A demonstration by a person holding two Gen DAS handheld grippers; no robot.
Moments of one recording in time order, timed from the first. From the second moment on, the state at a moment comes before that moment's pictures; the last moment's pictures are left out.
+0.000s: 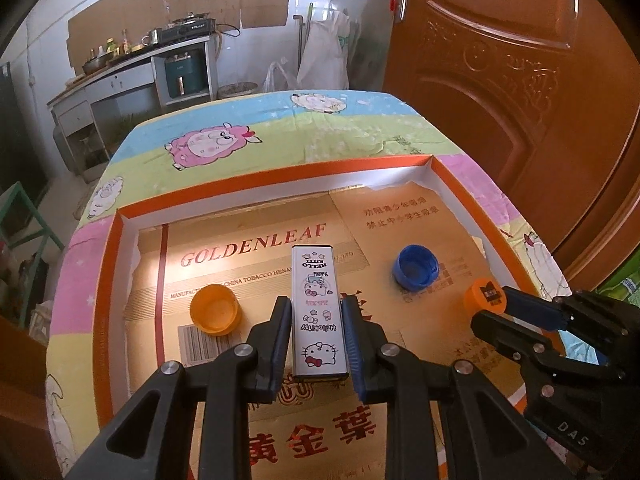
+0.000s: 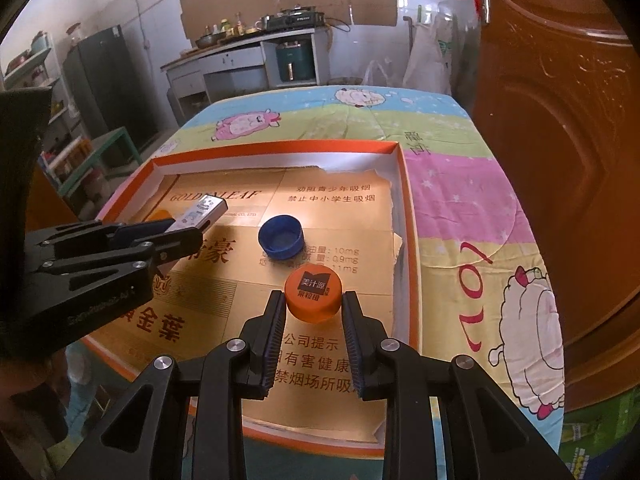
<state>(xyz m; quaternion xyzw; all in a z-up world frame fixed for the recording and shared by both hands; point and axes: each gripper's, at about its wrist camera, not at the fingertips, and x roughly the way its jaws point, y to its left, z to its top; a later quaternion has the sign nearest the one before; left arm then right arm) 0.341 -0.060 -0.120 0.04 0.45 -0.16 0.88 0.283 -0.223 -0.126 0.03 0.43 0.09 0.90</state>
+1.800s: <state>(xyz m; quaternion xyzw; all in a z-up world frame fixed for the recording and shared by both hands) 0.243 -0.026 -0.053 0.01 0.38 -0.16 0.91 0.198 -0.221 -0.070 0.03 0.39 0.08 0.92</state>
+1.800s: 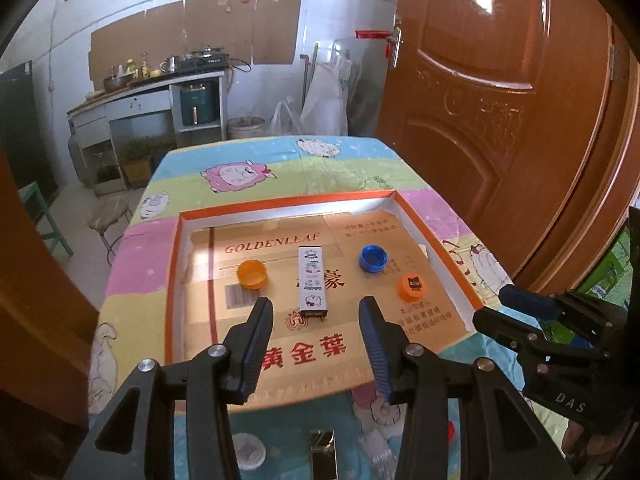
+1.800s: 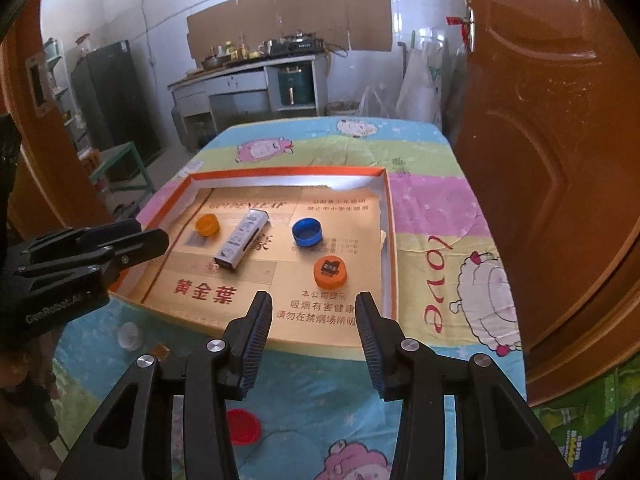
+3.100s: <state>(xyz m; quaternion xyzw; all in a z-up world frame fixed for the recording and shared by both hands) 0.099 0.045 -0.073 -0.02 0.37 -0.12 0.92 0.046 -0.118 -0.135 -0.06 0.43 0.21 0.88</state>
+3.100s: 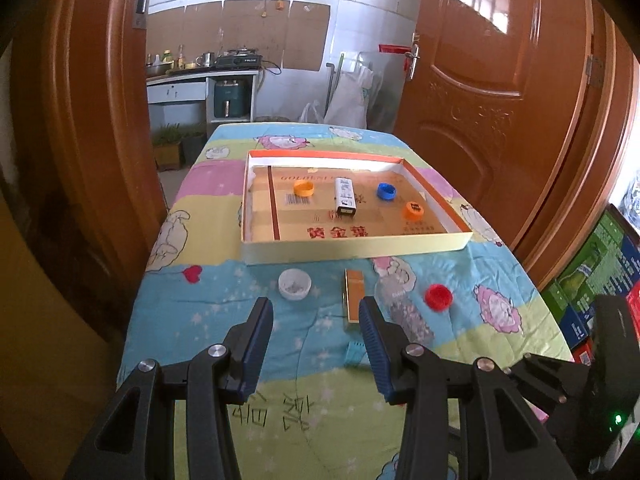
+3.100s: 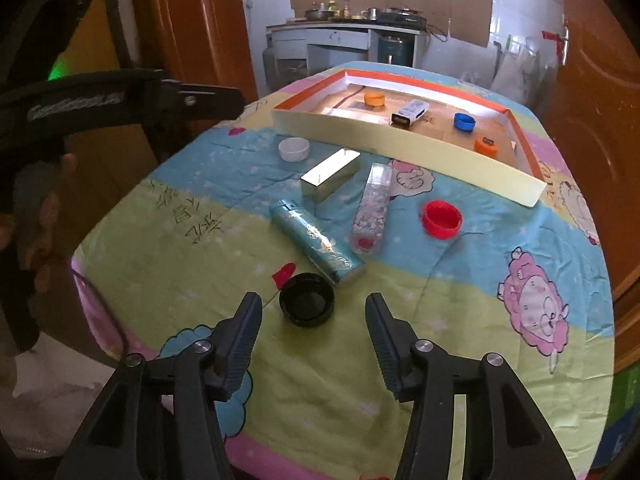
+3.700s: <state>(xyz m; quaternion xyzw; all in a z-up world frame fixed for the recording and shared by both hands) 0.125 0.007 -0.100 0.02 0.40 -0.16 0.90 0.047 -0.131 -0.128 -0.05 0.42 0.18 0.89</state>
